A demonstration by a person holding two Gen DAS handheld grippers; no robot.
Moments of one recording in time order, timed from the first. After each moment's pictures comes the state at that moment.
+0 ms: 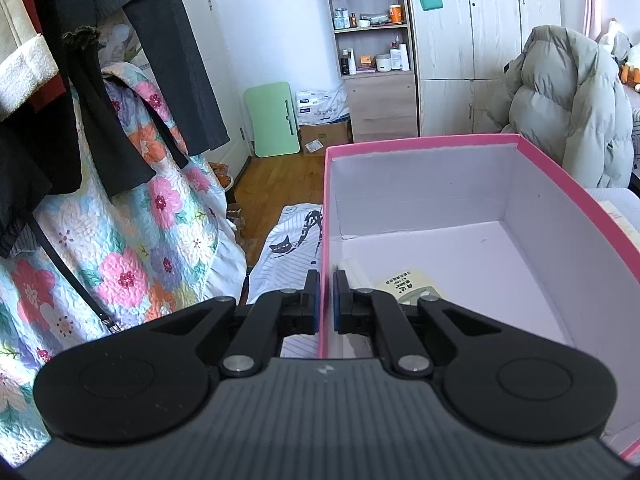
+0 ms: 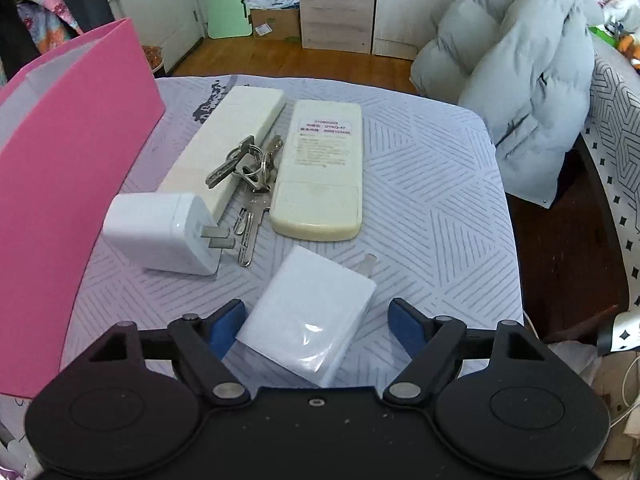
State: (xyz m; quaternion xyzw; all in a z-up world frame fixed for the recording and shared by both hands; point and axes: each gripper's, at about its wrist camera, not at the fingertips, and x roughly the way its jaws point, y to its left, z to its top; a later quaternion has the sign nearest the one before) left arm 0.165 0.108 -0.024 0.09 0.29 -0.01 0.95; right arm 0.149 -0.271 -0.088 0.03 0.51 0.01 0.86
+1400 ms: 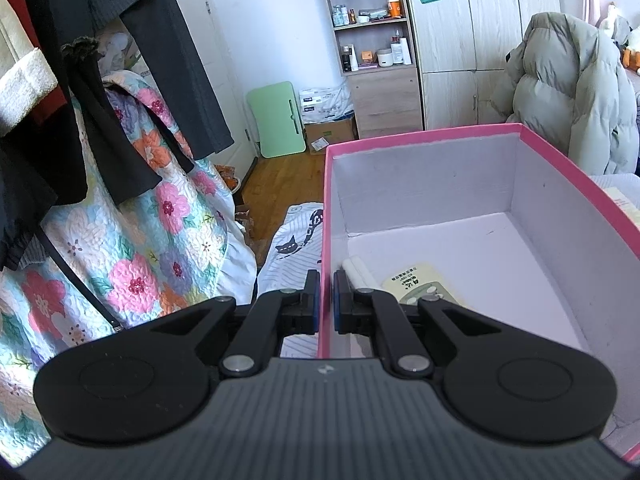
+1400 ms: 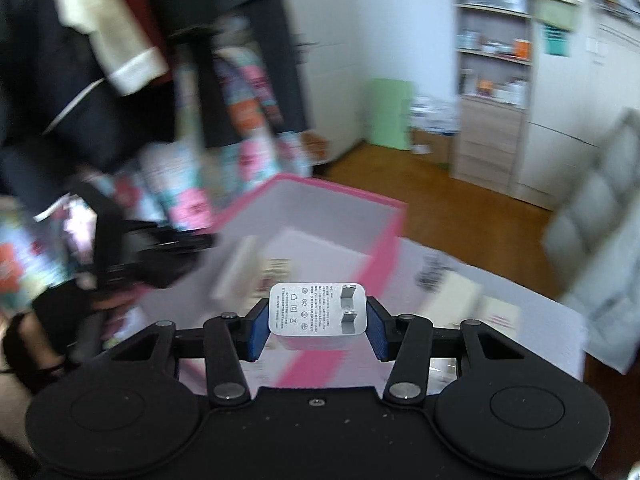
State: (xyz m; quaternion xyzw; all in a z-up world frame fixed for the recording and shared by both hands) left arm 0.166 0.105 -0.022 0.11 0.30 0.00 0.95; right arm 0.092 -0.162 0.067 -0.04 0.36 0.26 0.90
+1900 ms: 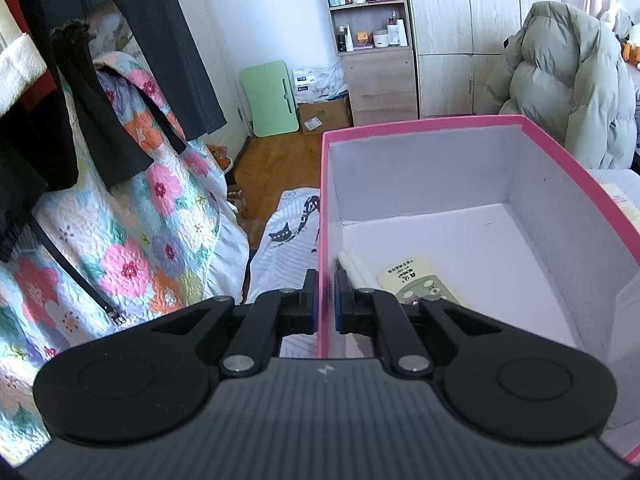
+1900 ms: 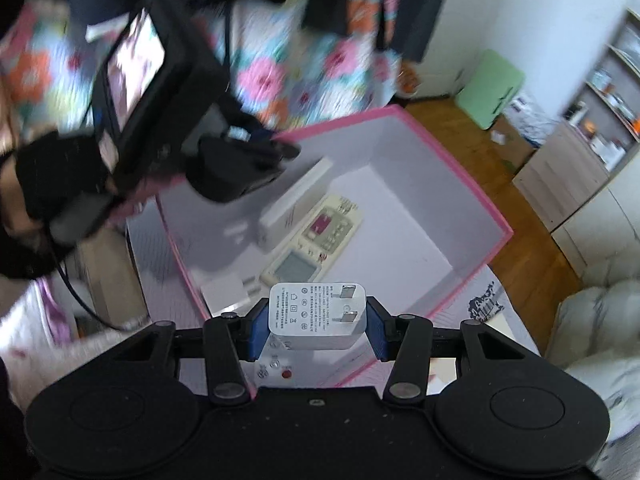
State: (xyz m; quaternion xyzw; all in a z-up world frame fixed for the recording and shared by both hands) left arm 0.175 0.106 -0.020 0.10 0.33 -0.01 0.94; right arm 0.126 -0.050 0.039 -0.32 0.43 0.32 0.78
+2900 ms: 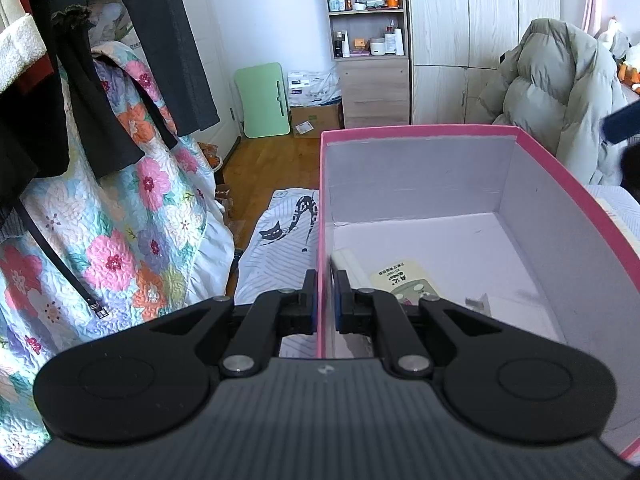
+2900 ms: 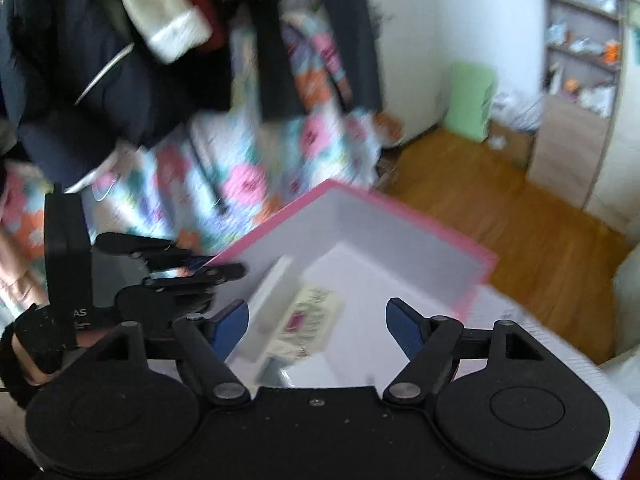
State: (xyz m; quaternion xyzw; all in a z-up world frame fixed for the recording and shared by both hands) left arm 0.176 0.115 -0.021 0.07 0.32 -0.03 0.94; right arm 0.179 -0.150 0.069 -0.06 0.37 0.34 0.86
